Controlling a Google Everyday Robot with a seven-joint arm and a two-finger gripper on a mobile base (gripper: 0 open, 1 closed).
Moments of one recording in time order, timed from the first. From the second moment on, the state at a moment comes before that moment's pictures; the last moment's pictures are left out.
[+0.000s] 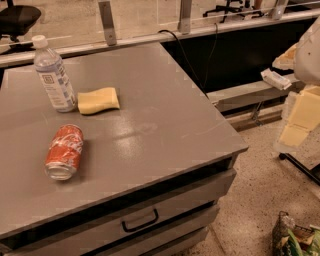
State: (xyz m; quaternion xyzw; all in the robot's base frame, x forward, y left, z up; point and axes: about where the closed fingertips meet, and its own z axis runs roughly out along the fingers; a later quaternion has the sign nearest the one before) arm 0.438 -0.216 0.977 -0.60 0.78 -0.04 0.16
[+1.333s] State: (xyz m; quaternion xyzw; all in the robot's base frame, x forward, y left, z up) arm 0.600 -0.078 0.981 -0.62 0.71 0.05 0.31
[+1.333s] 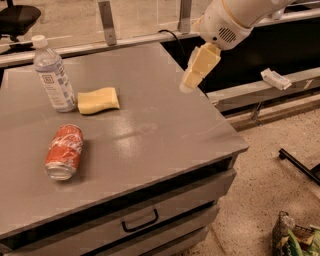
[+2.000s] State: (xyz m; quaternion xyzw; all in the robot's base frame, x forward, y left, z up) arm 0.612 -0.058 0.979 -0.64 0.69 0.07 0.33
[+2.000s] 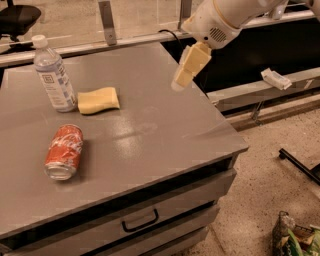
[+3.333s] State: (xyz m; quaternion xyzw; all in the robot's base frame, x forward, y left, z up) arm 0.683 0.171 0.954 -0.71 0.57 0.18 0.37
